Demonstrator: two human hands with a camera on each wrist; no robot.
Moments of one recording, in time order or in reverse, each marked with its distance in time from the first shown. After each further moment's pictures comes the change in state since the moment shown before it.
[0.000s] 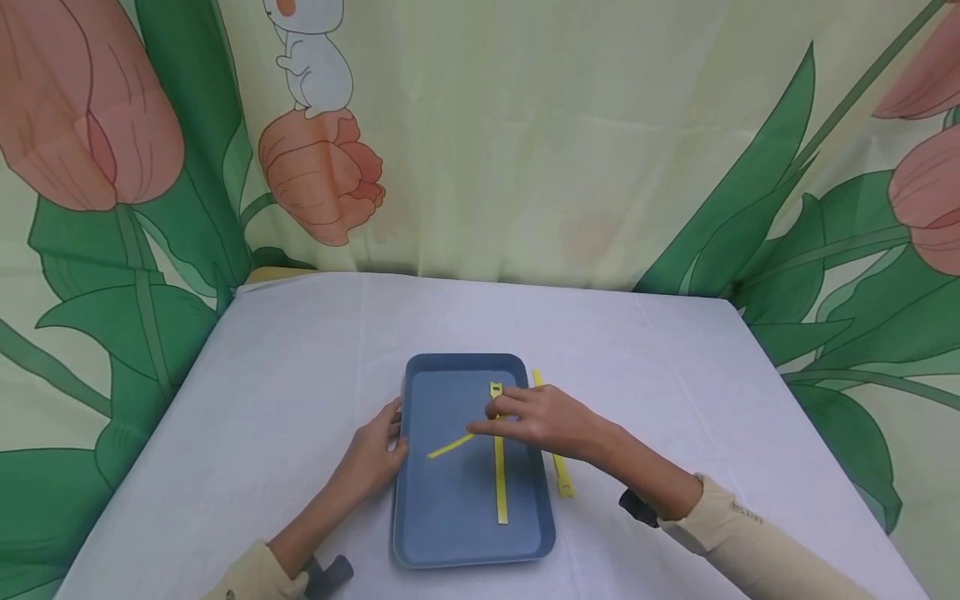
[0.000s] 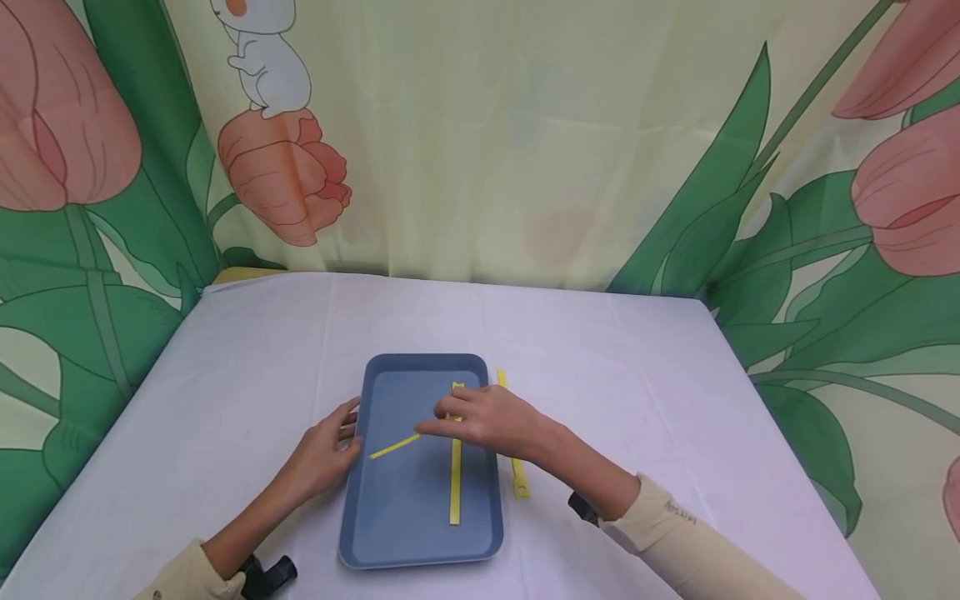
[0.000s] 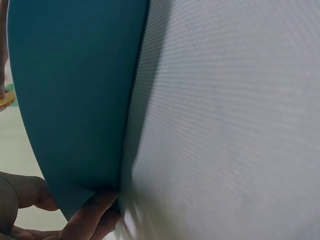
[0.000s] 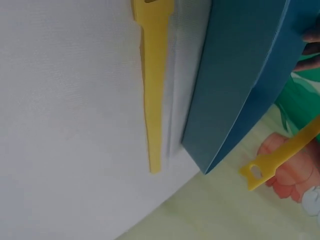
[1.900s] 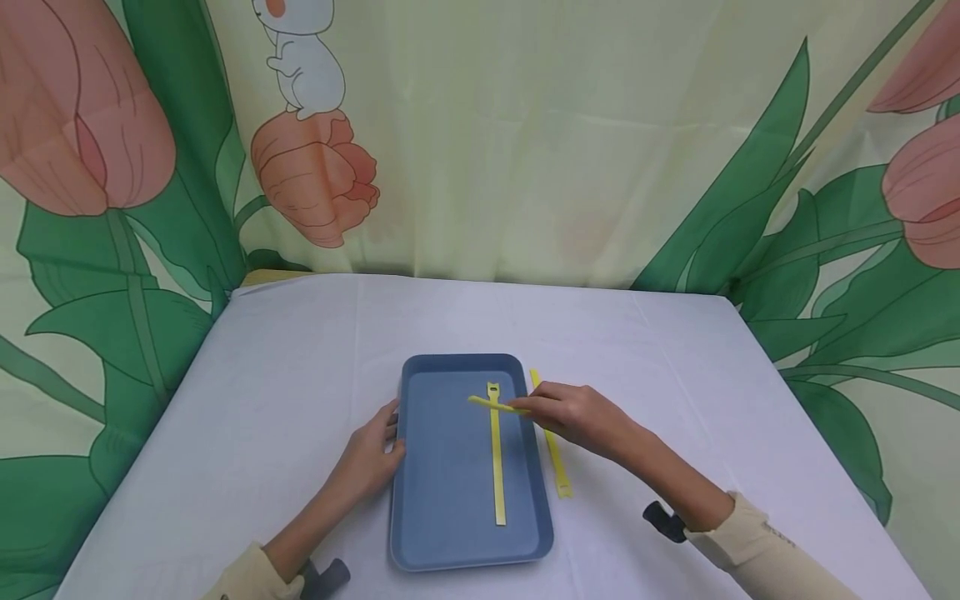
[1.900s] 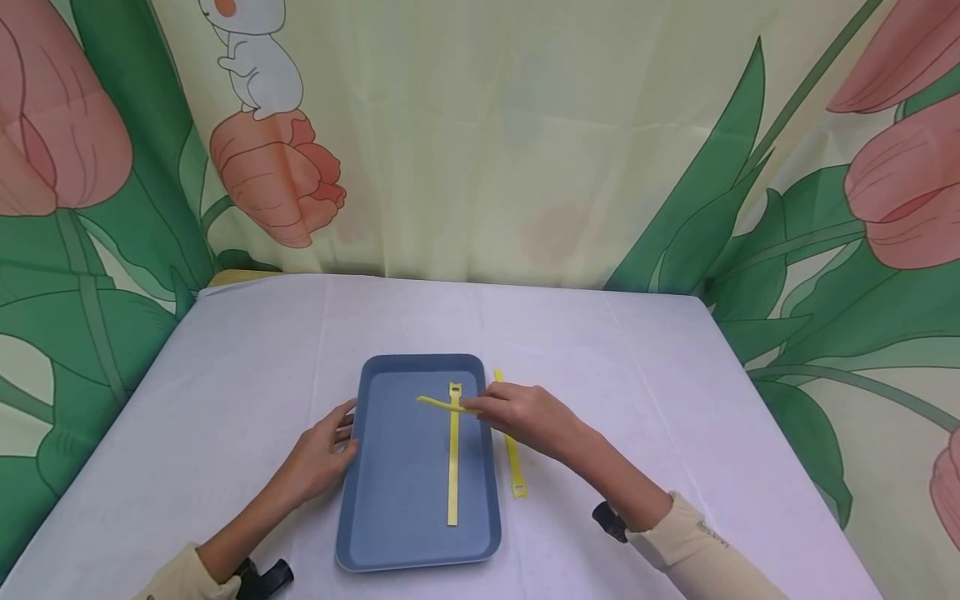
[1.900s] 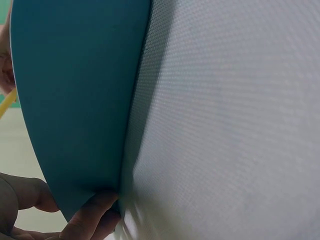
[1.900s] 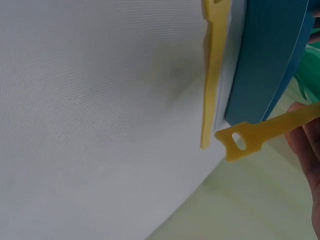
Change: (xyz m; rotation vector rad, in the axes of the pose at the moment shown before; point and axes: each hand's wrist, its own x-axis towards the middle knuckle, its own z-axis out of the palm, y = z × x) left_hand 0.001 -0.001 -0.001 0.014 -0.024 -0.012; right_hand -0.047 0.004 -0.002 0.285 0.043 0.375
